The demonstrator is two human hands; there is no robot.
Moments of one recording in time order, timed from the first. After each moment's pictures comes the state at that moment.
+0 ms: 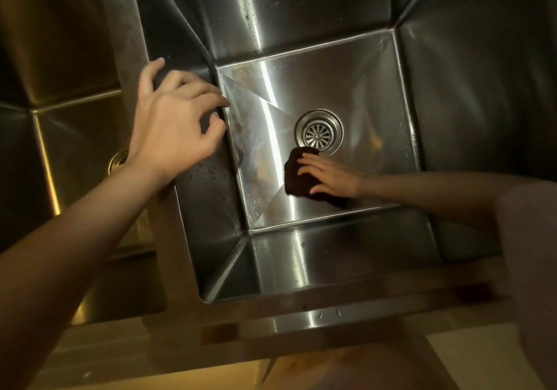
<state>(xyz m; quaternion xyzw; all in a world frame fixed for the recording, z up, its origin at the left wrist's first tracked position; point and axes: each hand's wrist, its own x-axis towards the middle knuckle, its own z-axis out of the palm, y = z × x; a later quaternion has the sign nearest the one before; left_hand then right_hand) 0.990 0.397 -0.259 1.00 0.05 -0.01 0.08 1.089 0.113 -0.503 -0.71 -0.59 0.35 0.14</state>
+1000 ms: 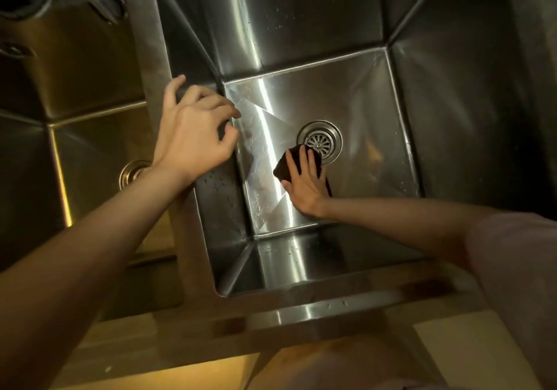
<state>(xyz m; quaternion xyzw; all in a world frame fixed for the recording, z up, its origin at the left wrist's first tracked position) 0.991 0.393 -0.252 0.99 0.06 -0.03 0.08 1.023 0.186 -0.449 -0.89 -0.27 0.36 0.08</state>
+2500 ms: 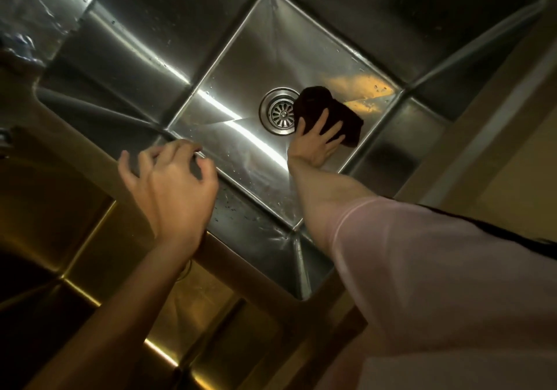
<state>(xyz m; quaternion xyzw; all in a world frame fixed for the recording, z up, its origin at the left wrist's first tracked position) 0.986 0.397 -0.255 1.00 0.03 -0.05 0.06 1.024 0.227 -0.489 -0.82 0.49 0.14 0.25</state>
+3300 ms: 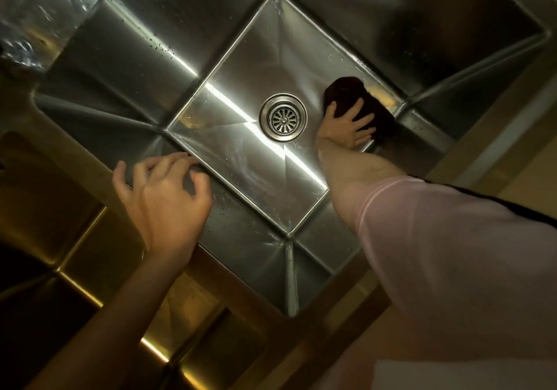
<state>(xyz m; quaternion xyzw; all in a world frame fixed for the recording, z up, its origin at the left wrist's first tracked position) 0.987 0.395 -0.253 1.00 0.04 -0.05 0.07 1.070 0.153 -0.492 -0.79 0.55 0.12 0.26</state>
